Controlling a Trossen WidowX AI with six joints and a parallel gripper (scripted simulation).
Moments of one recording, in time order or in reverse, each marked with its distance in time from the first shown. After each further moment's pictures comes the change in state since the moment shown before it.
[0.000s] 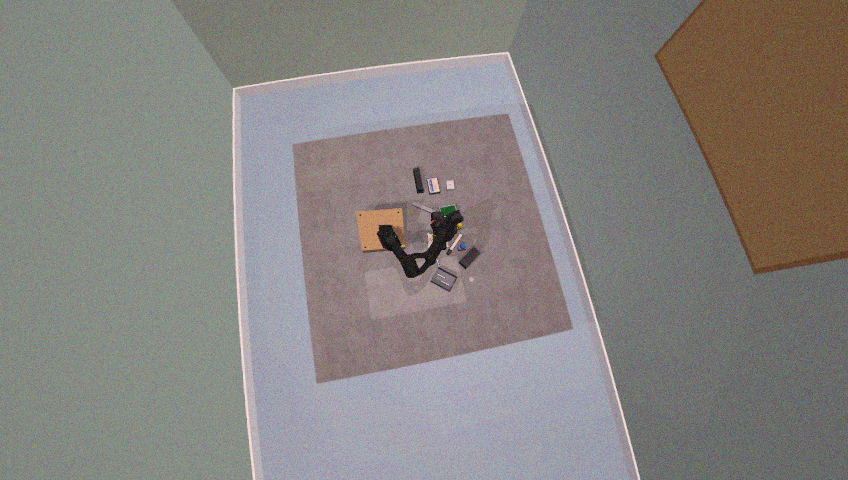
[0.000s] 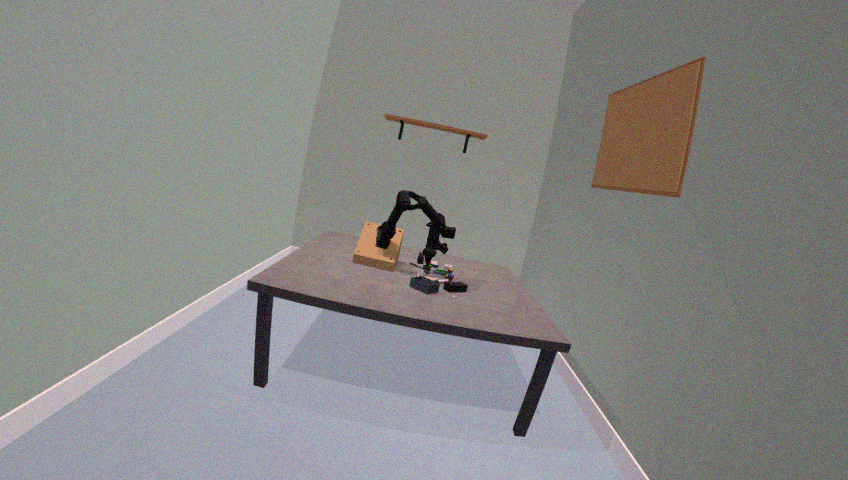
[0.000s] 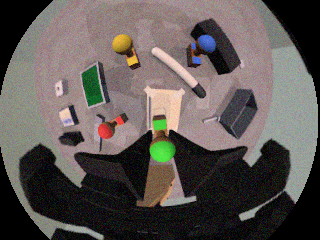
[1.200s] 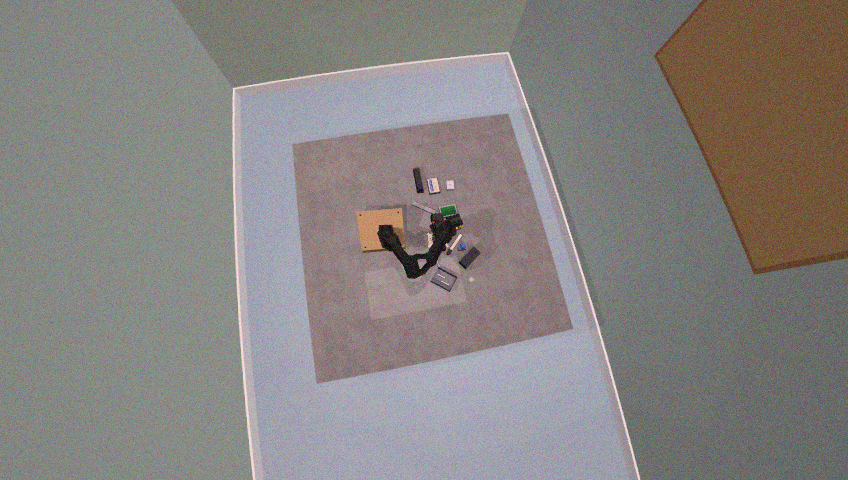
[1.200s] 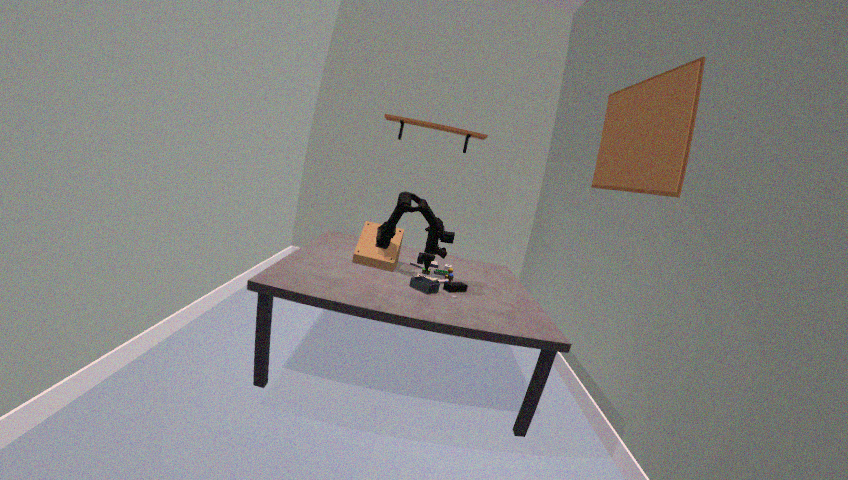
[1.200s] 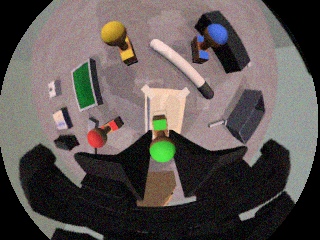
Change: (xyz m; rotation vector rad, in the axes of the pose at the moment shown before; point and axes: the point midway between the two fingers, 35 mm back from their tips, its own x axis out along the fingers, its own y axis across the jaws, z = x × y) arm 0.024 -0.001 -0.001 0.000 -0.006 0.000
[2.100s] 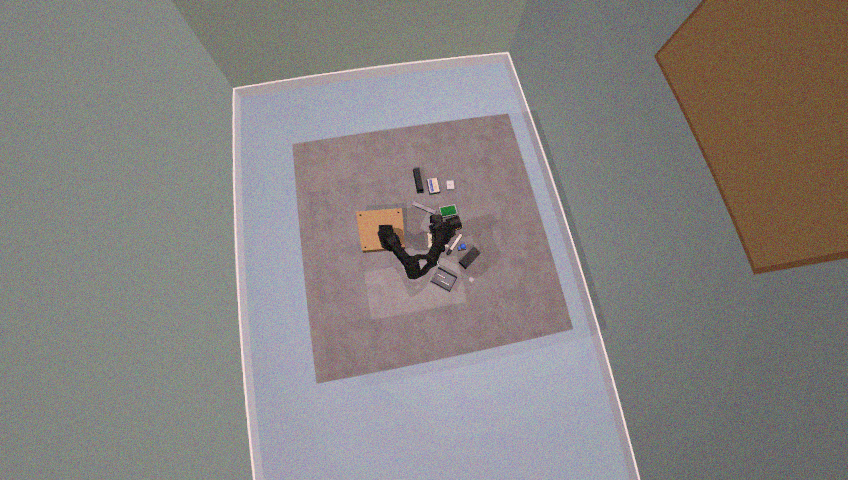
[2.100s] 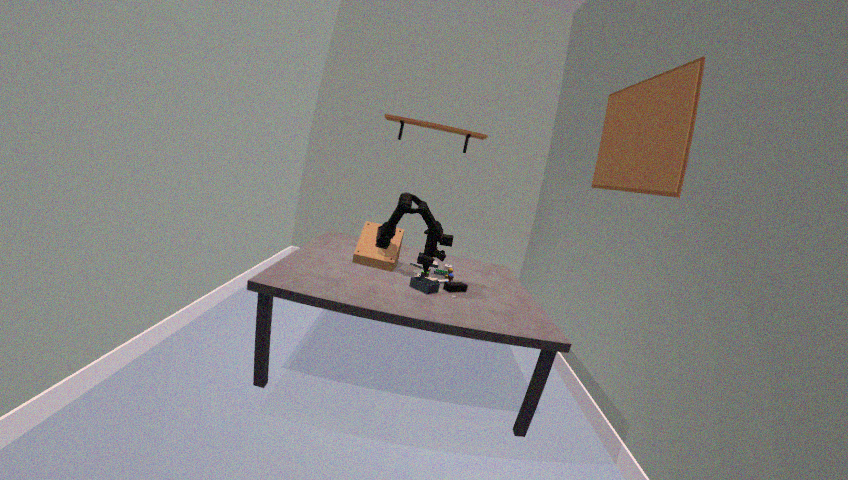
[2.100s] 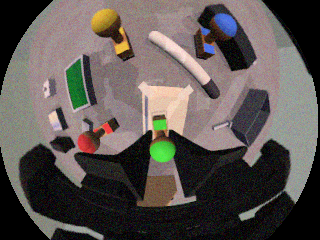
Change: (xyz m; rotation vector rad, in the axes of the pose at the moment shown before) arm 0.015 -0.002 -0.003 -0.002 -0.001 -0.003
